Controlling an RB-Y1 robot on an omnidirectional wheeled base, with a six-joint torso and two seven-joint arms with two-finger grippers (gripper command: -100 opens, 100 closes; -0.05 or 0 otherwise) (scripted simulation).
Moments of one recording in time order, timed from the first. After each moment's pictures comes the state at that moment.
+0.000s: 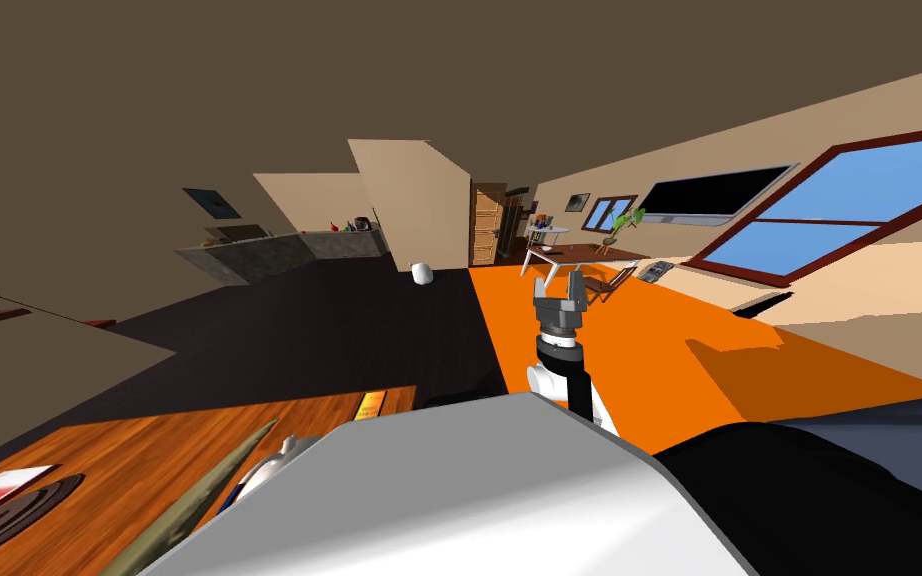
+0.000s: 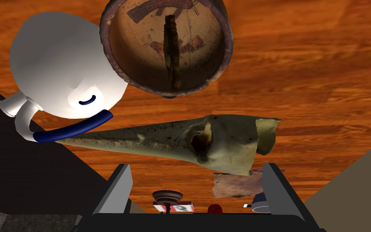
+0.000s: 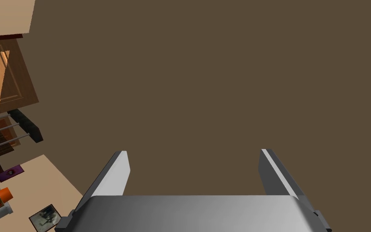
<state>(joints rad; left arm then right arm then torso) 0.77 1.56 -1.16 -1.61 -0.80 0.64 2.10 0.53 -0.02 -0.03 -2.35 -0.01 -0.63 -0.11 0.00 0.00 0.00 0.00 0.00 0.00</state>
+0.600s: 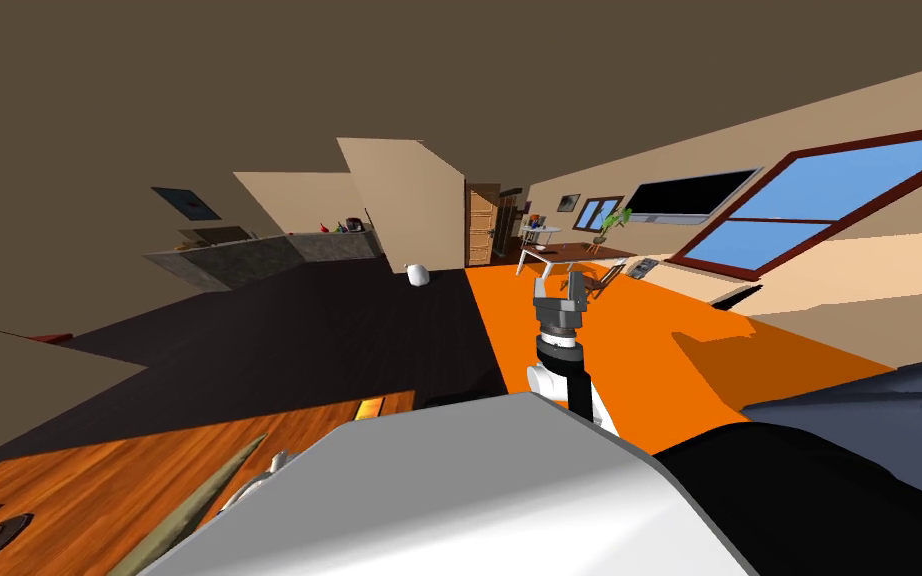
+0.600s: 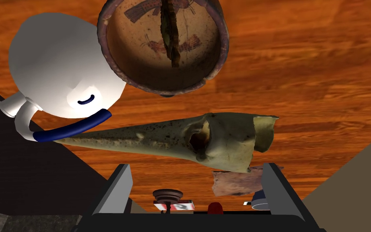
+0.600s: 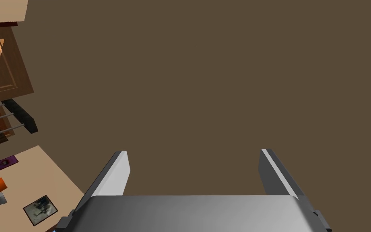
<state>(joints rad) 0.81 1.53 -1.22 -1.62 -0.84 0.73 2.15 0.53 -0.02 -0.03 -2.35 -0.01 -0.63 -0.11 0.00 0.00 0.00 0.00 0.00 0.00</state>
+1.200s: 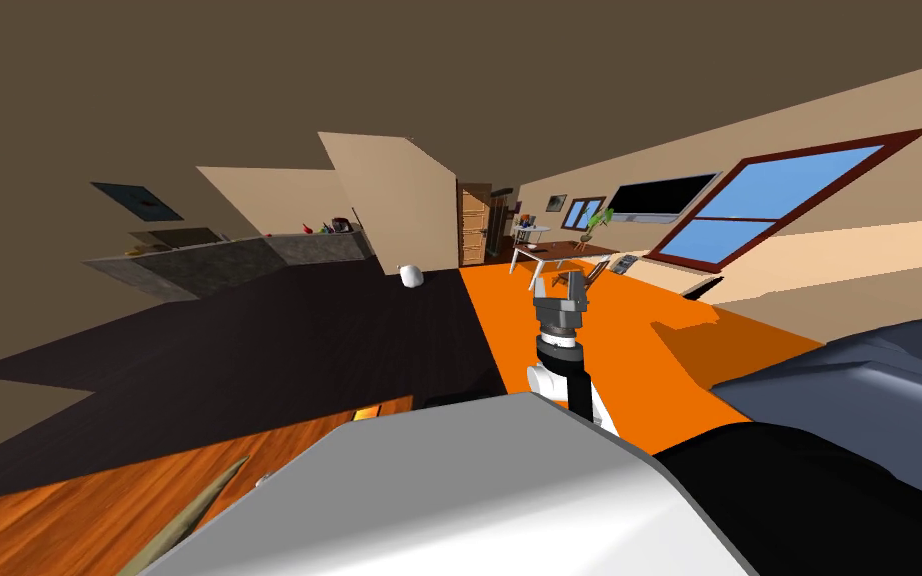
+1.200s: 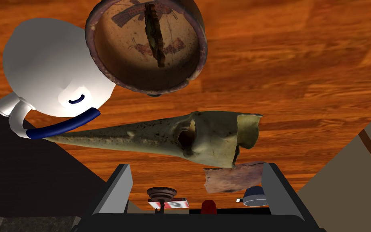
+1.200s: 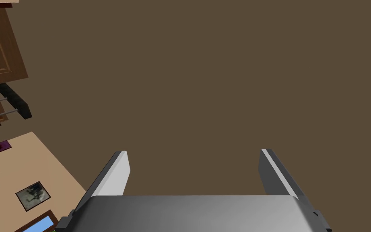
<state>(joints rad) 0.88 1.47 -1.34 -1.64 -0.92 0.88 2.26 0.53 -0.02 -0.03 -2.35 -0.01 -0.63 -0.11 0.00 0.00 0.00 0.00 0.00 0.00</state>
